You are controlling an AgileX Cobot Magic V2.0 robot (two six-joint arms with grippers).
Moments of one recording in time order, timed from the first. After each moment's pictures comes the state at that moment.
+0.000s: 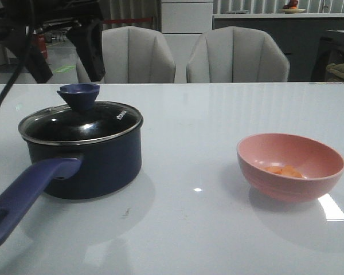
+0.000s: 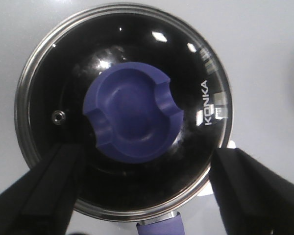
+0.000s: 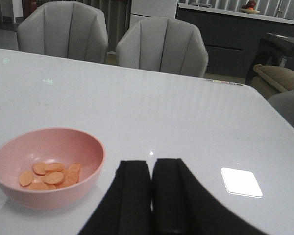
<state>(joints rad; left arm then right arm) -0.42 1.73 -1.50 -0.06 1.03 -0.20 0.06 -0.01 0.03 0.03 0.09 -0.09</state>
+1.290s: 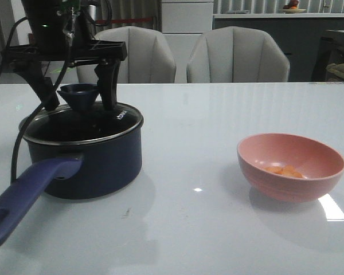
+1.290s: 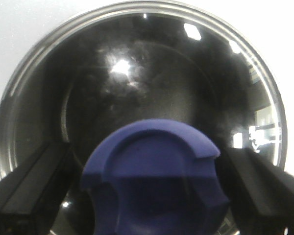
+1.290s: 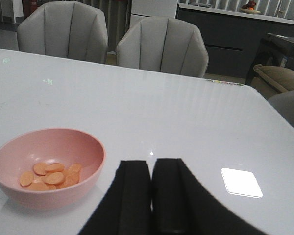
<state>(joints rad) -0.42 1.94 -1.67 -0.02 1.12 -0.32 0.06 -0.01 0.03 0.03 0.09 -0.09</state>
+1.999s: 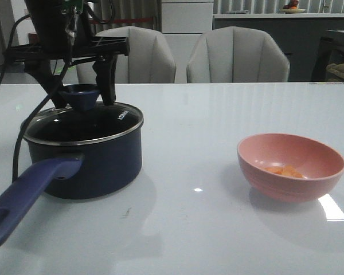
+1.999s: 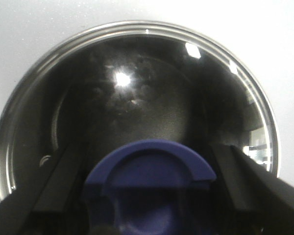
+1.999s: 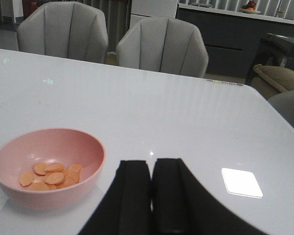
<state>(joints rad) -0.42 1.95 -1.68 -0.04 1.09 -0.40 0.06 -0.01 0.03 0.03 0.09 -0.09</state>
